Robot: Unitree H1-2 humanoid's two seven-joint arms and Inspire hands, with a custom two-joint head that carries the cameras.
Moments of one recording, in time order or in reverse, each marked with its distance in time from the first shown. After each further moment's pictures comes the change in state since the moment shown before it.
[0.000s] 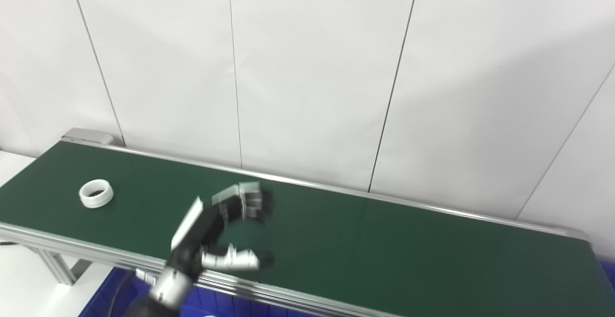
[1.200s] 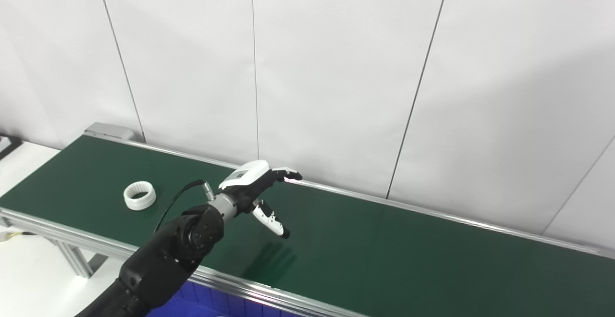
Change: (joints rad) left arm -0.373 0.277 -0.239 0.380 0.511 0.344 -0.131; right arm -0.015 -0.003 -0.019 0.019 0.014 -0.014 0.001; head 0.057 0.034
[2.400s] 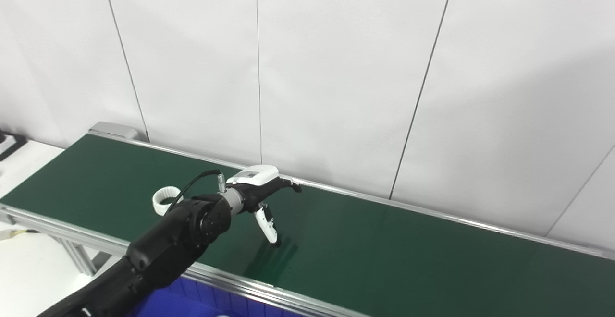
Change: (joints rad) left arm -0.077 0.069 -0.124 0.024 0.123 0.089 -0.197; right arm 0.000 -0.006 -0.023 -0.021 0.020 -0.001 0.026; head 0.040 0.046
